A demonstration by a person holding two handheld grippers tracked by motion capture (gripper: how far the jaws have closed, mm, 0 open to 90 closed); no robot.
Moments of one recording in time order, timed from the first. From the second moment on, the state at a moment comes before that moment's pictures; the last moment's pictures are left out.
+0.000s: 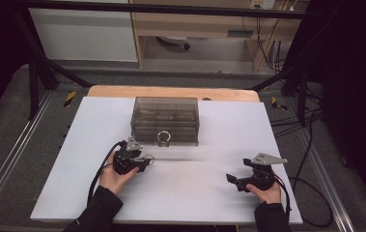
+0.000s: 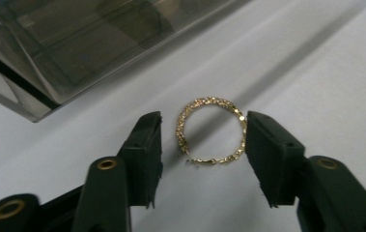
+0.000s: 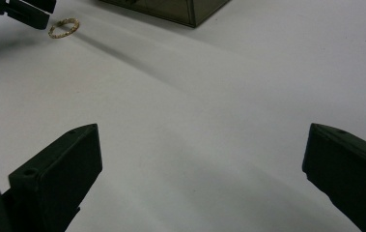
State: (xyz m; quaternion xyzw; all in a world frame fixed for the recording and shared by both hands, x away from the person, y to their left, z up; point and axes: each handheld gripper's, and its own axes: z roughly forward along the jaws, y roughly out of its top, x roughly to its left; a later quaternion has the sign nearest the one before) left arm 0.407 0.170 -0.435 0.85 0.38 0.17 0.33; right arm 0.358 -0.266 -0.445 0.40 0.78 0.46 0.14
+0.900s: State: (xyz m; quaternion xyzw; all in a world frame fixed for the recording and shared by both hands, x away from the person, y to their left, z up) left arm 0.418 0.167 -0.443 0.84 0.39 0.18 0.33; right arm 0.358 -0.266 -0.446 0.40 0.78 0.46 0.14
